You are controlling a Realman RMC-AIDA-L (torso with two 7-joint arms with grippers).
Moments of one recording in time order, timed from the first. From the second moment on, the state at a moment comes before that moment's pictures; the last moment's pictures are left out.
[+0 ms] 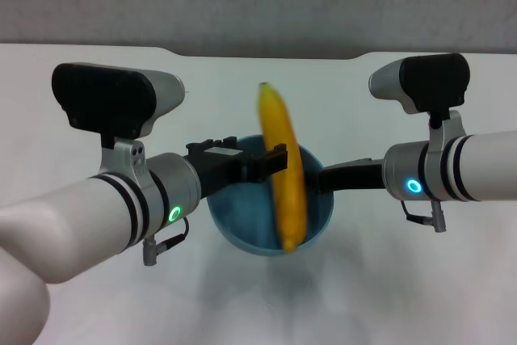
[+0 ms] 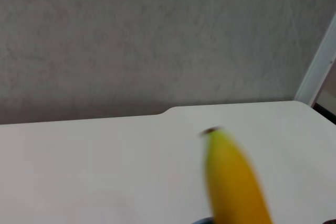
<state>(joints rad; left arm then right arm) -0.25 -2.02 -1.09 -1.53 -0.35 0.45 2.84 0.62 2.01 1.38 0.92 -2.00 0.67 -0.46</state>
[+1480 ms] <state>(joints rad) -0.04 -2.03 -1.35 -1.52 -0.24 0.42 2.84 0.92 2.02 1.52 0.49 -2.06 0.80 -0.52</state>
